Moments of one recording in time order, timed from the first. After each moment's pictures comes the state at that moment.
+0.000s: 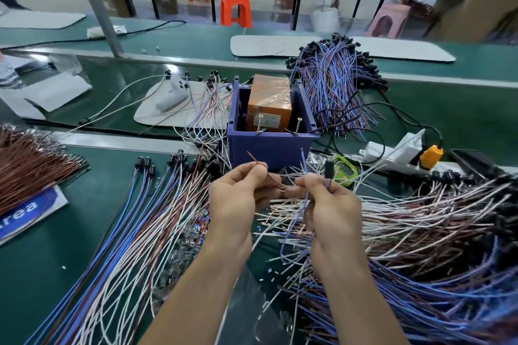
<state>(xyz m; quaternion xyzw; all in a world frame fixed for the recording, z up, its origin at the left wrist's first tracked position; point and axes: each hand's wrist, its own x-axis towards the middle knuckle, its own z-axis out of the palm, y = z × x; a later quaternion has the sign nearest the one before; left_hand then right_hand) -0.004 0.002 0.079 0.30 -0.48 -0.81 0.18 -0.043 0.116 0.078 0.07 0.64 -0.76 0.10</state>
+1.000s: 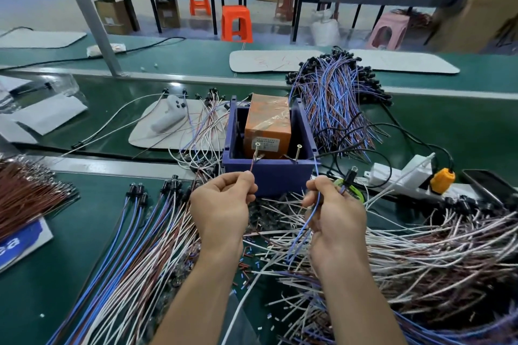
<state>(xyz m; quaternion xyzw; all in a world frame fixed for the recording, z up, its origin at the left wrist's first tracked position) -0.052 -0.025 0.067 0.38 -0.54 -0.69 0.29 -0.099 0.098 0.076 0.16 0.59 -0.78 0.09</state>
